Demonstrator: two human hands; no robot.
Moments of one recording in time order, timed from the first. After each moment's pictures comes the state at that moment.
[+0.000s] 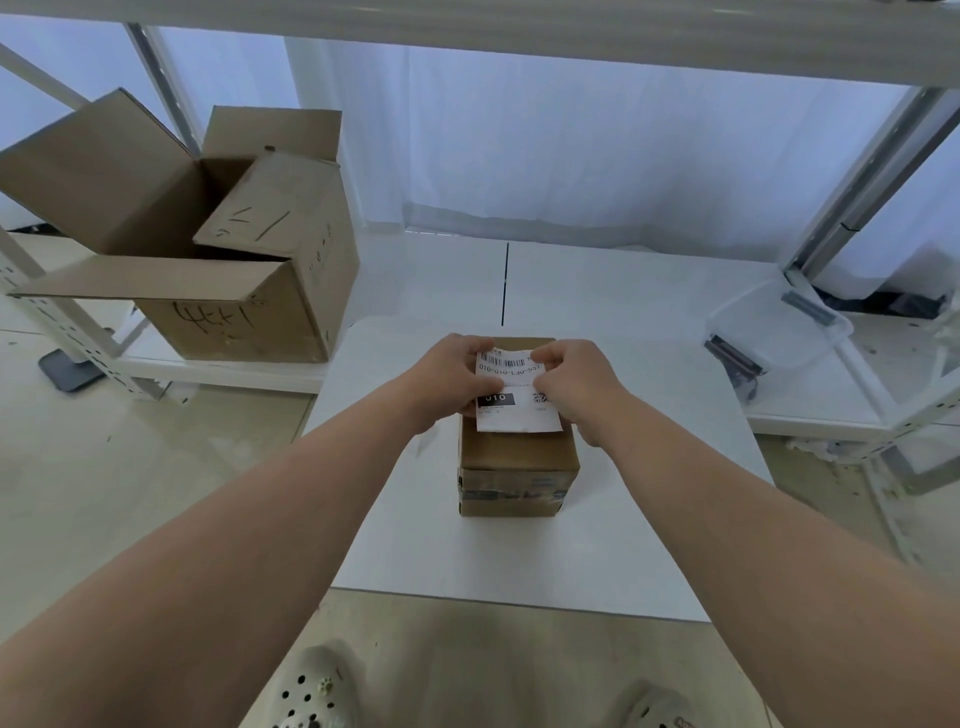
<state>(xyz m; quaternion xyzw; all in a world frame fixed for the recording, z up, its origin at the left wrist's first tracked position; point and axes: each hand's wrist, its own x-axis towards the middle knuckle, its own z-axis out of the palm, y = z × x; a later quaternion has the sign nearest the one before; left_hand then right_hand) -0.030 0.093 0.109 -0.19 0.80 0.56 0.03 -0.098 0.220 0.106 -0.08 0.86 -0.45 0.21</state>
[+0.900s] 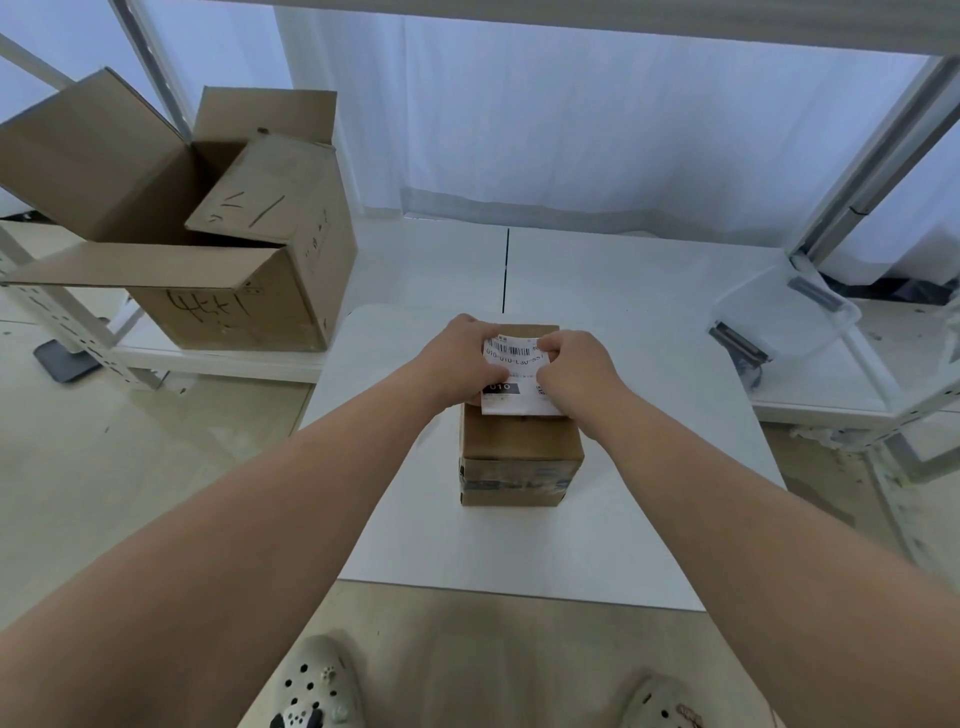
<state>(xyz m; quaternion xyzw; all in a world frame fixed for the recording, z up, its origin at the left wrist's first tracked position) -0.046 0.092 0.100 -0.17 0.89 0.42 0.03 -0.102 0.217 0.097 -0.13 0.91 -0.36 0.17</state>
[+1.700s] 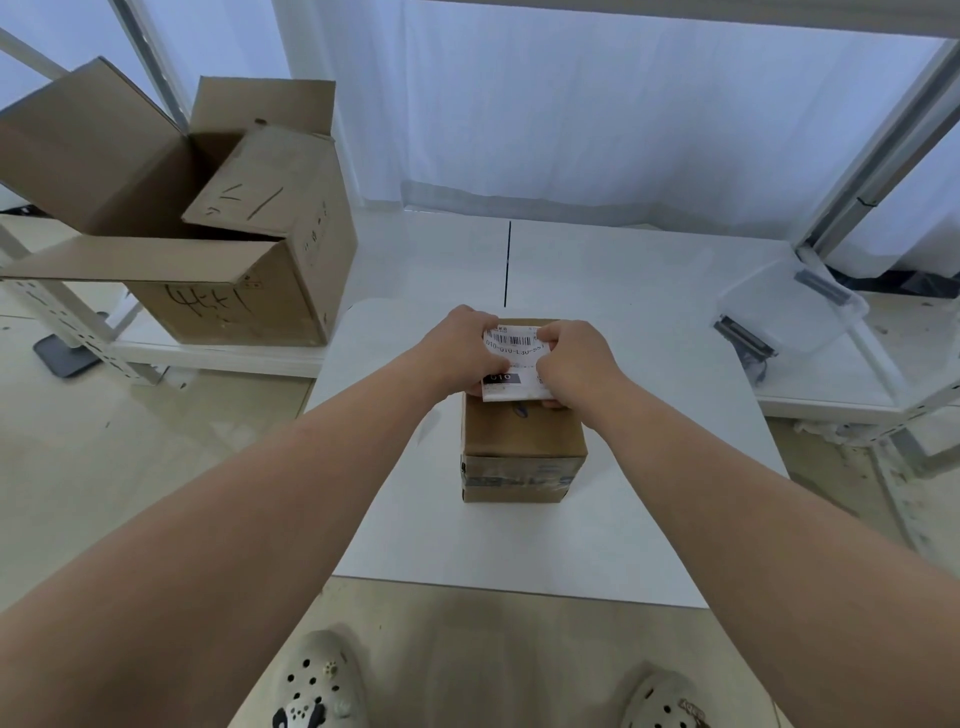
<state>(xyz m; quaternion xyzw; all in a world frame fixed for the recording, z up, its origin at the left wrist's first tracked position) -0.050 0.092 0.106 -0.18 0.88 0.45 0.03 -0.100 0.211 0.105 -0.11 0.89 -0.39 0.20</state>
